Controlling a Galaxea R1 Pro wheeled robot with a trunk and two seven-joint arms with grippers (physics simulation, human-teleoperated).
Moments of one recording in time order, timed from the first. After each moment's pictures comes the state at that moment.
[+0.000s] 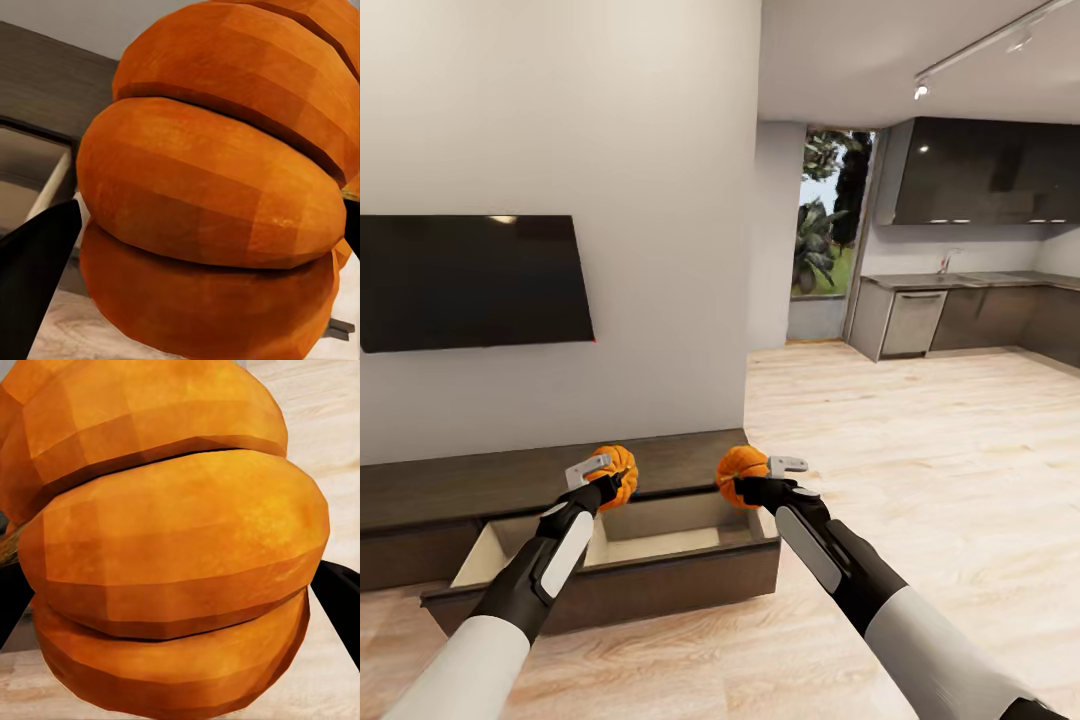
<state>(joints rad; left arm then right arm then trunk) -0.63 0.05 -0.12 -0.93 0.54 0.28 0.39 -0.73 0.01 0.58 -0.97 -0.72 0.43 -0.42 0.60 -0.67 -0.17</state>
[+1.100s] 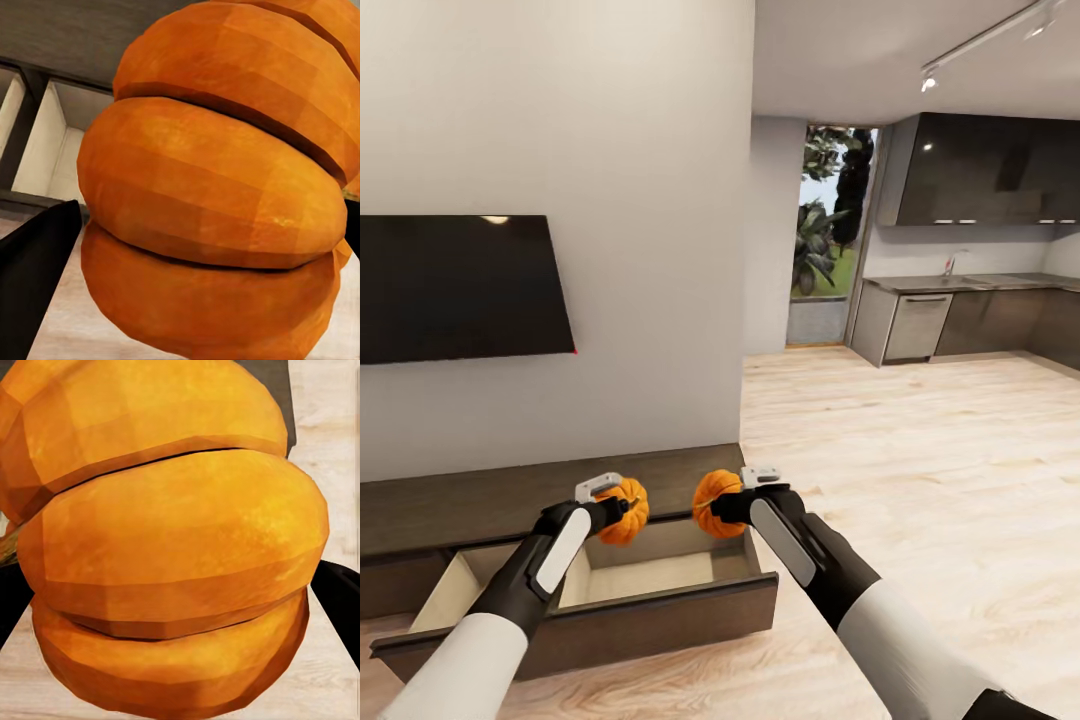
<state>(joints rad) -0.63 0.05 -0.11 -0.93 0.60 0.60 0.40 -0.75 0.10 0.58 -0.97 -0.73 0.72 -0.46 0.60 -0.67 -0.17</state>
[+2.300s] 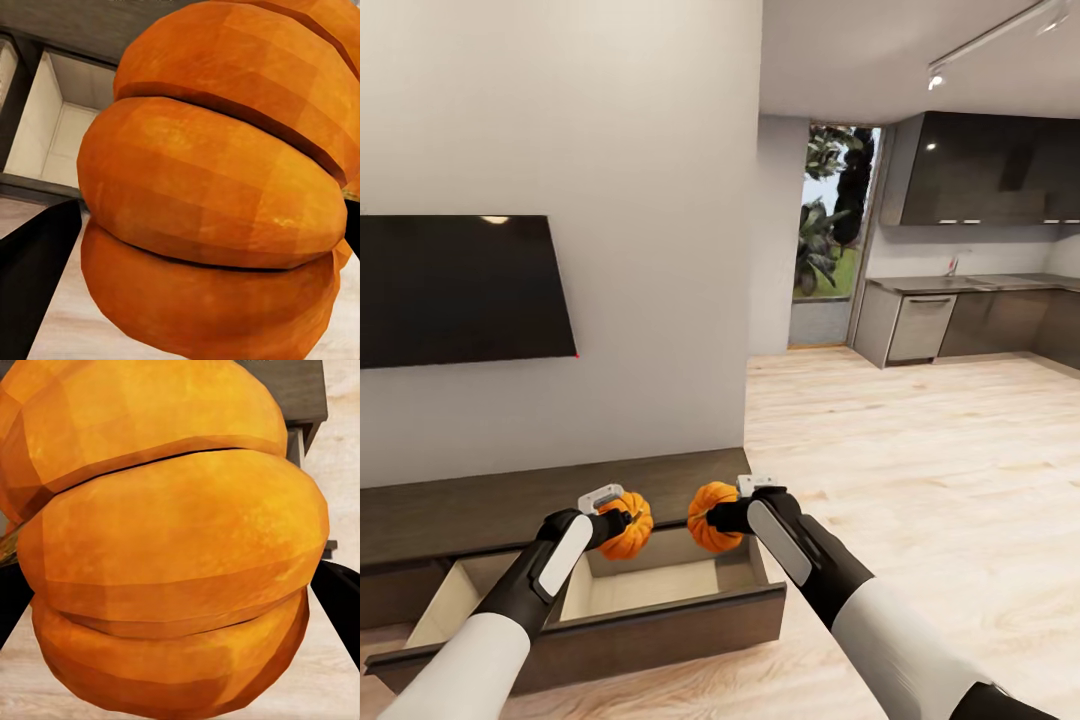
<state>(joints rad) -0.64 0.05 -0.11 -0.85 0.66 0.60 0.40 -0.76 0.12 0.58 -0.90 -0.79 0.74 -0.45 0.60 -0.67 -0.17</state>
